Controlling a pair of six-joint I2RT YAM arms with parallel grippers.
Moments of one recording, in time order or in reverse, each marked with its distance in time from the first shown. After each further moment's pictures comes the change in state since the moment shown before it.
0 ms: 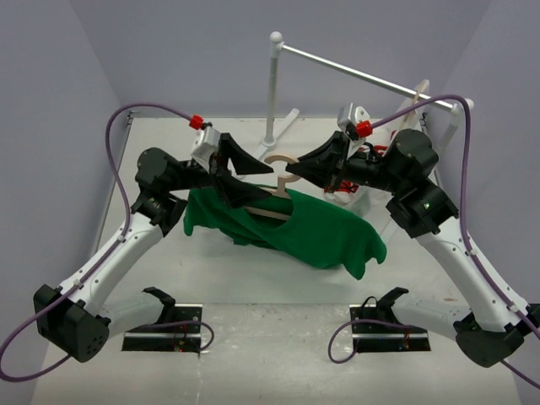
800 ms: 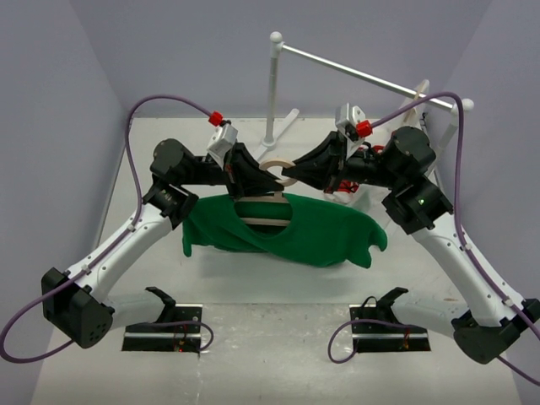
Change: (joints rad) left arm -0.075 0.102 0.069 -0.035 0.038 0.006; right arm -0.005 0.027 -0.006 0.090 -0.144 0.040
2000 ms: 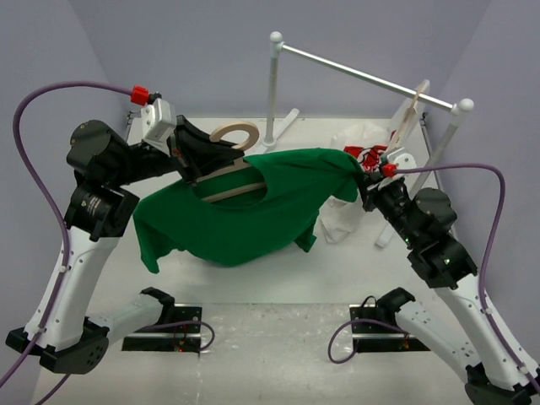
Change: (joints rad) left arm 0.139 -0.166 0.438 -0.694 -0.180 0.303; right arm -0.078 -0.430 -0.415 -0.191 0.856 -0.234
